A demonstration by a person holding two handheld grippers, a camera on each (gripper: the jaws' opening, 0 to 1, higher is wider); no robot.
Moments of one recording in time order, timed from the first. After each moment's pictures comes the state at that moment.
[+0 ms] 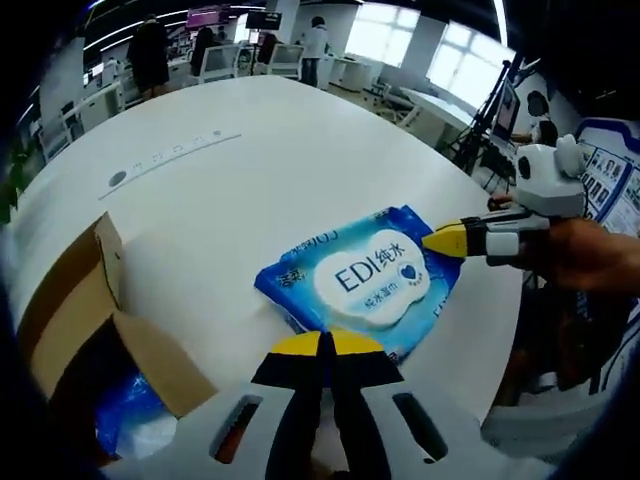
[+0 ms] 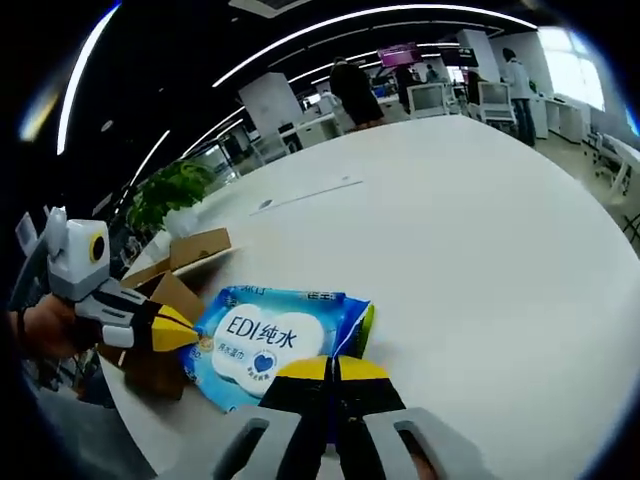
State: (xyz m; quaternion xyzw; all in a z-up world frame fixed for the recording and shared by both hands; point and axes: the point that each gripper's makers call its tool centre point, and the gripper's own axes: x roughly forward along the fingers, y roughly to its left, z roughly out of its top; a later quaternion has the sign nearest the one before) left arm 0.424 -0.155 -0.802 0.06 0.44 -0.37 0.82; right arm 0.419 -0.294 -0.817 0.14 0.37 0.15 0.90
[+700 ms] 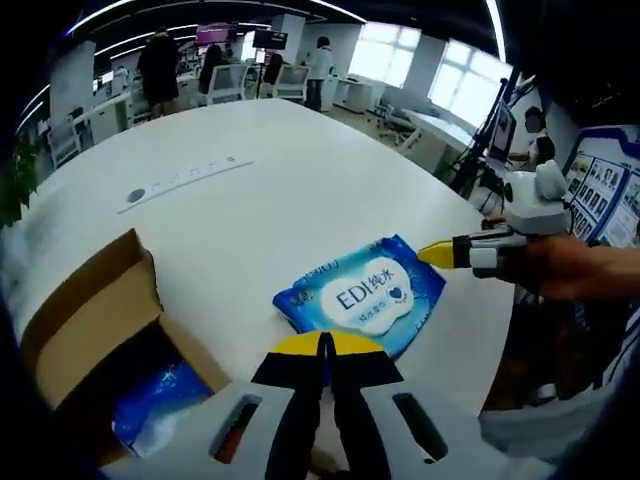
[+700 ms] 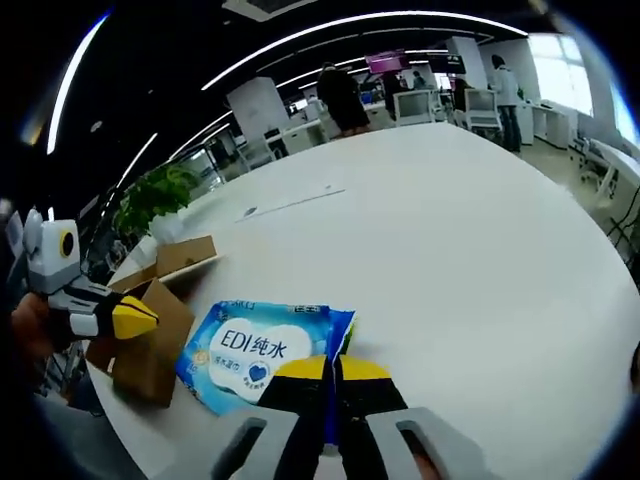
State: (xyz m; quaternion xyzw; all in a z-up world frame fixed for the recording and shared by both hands) left arm 0.420 -0.137 -0.763 0.03 0.39 -0.37 0.84; right arm 0.421 -0.312 -0.803 0.12 0.36 0.12 0.92
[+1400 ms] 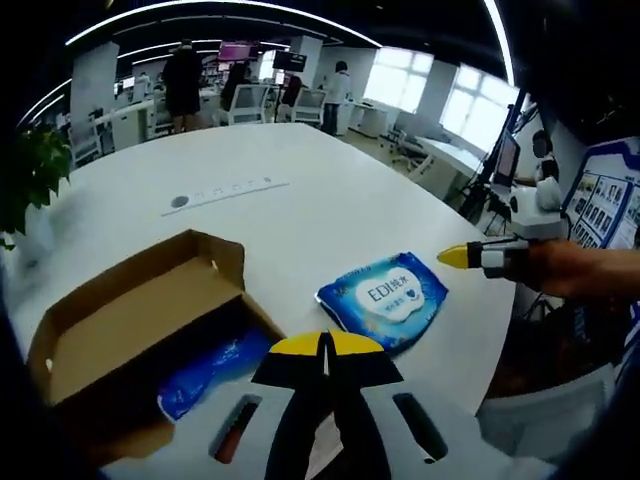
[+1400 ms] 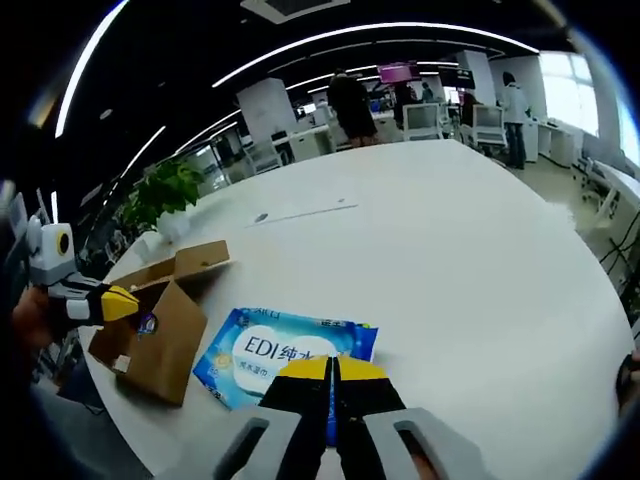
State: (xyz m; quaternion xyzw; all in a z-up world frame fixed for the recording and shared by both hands) left arm 0.415 -0.069 -0.735 0.01 0.36 -0.34 0.87; right arm 0.406 -0.283 -0.769 0.09 0.35 0.13 0.92
